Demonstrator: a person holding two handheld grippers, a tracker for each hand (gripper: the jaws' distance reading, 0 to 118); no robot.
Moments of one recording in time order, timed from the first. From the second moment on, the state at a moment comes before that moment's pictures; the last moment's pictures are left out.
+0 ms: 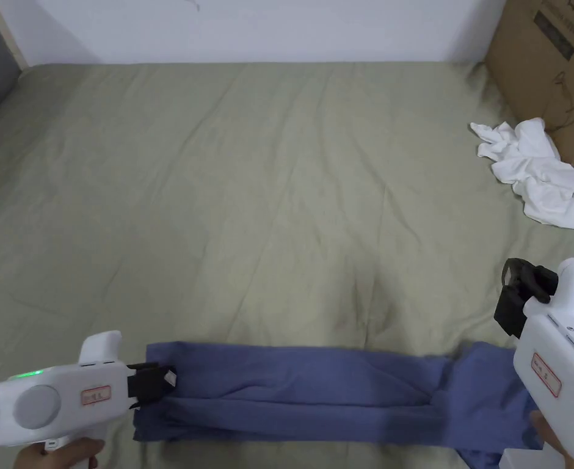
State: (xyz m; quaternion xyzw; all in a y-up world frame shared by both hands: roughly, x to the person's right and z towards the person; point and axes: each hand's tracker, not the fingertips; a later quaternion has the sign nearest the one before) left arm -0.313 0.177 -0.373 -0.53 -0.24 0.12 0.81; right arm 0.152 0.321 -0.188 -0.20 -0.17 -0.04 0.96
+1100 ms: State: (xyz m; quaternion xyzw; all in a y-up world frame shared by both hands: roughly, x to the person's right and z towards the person) left arm -0.132 0.224 -0.350 -0.56 -0.30 0.09 0.77; right arm 0.185 0.329 -0.141 -0.17 -0.17 -0.06 0.97
